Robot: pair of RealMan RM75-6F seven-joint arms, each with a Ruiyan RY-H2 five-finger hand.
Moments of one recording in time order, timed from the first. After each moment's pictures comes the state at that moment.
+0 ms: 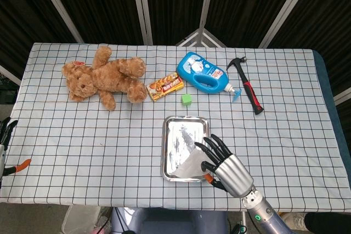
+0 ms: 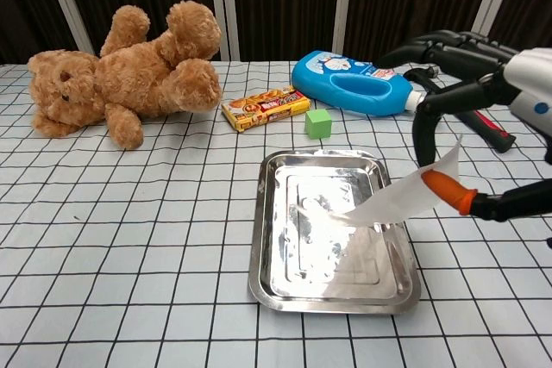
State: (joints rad) left arm -0.07 -1.10 -0.07 -1.64 1.41 1.49 0.07; right arm 0.33 -1.50 0.00 -1.62 -1.95 1.44 -0.14
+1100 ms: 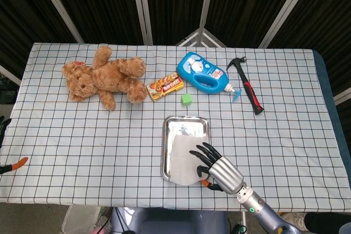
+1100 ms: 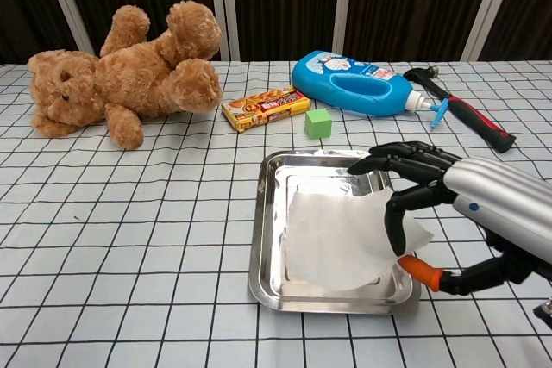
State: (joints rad) left arm -0.07 -1.08 -0.10 -1.66 1.35 1.46 0.03; right arm 0.41 -1.63 -0.08 -1.31 -1.91 1.39 0.14
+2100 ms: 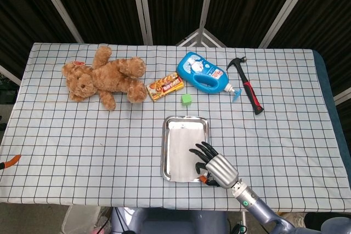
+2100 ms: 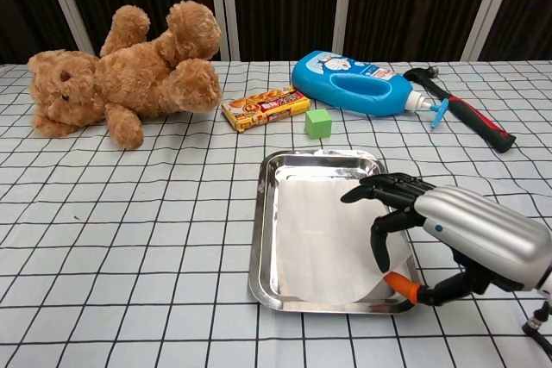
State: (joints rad) left arm -0.07 -1.07 -0.12 -1.64 1.33 1.47 0.00; right arm 0.44 -1.74 -0.10 -1.13 -1.82 1.34 0.21
